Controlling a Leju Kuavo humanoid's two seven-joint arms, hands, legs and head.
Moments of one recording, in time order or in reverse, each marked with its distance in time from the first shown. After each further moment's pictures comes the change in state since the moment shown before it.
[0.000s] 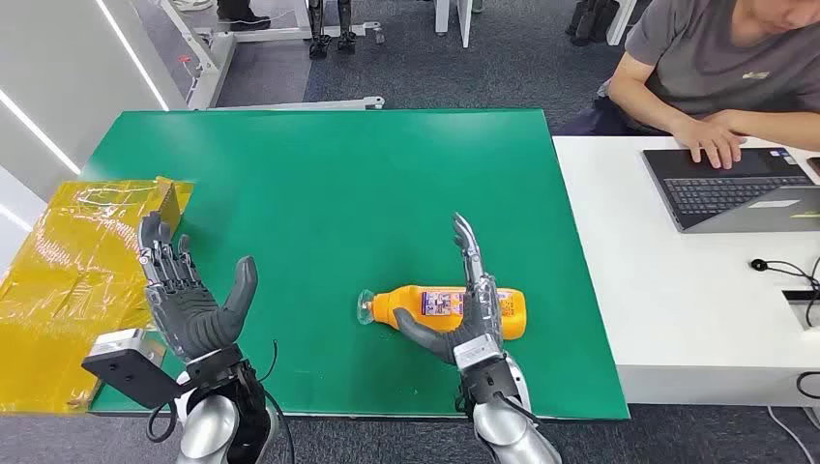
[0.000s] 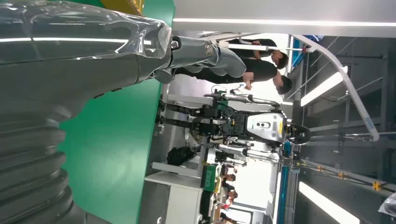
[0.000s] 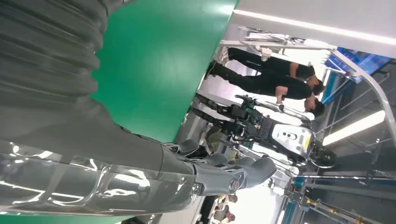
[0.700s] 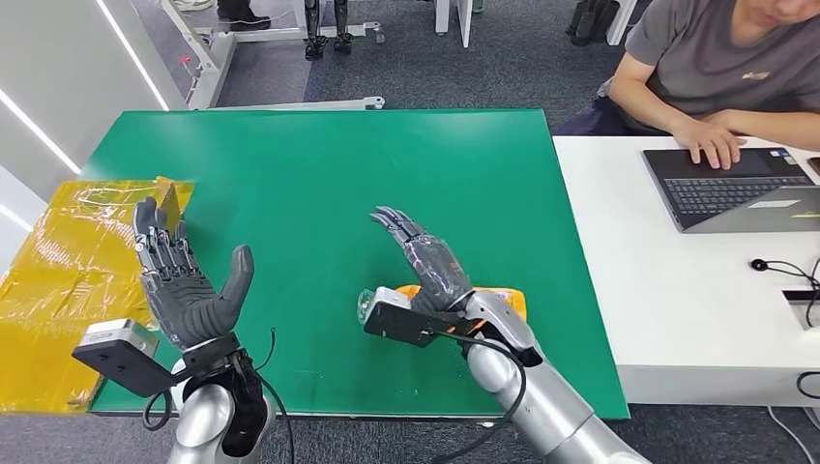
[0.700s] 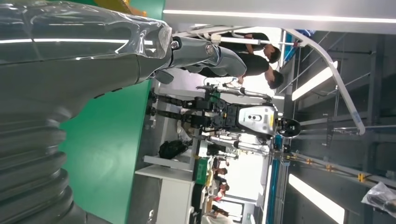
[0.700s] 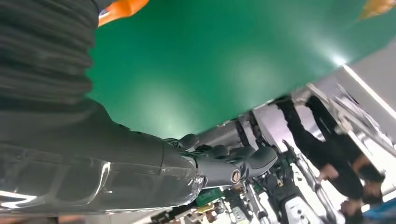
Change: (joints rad) left arm -0.048 0.031 -0.020 0.000 0.038 -0.010 0.000; right arm -0.290 -0.074 0.095 0.138 0.504 0.350 0.452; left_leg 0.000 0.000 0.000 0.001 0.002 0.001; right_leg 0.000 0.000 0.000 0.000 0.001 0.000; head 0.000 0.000
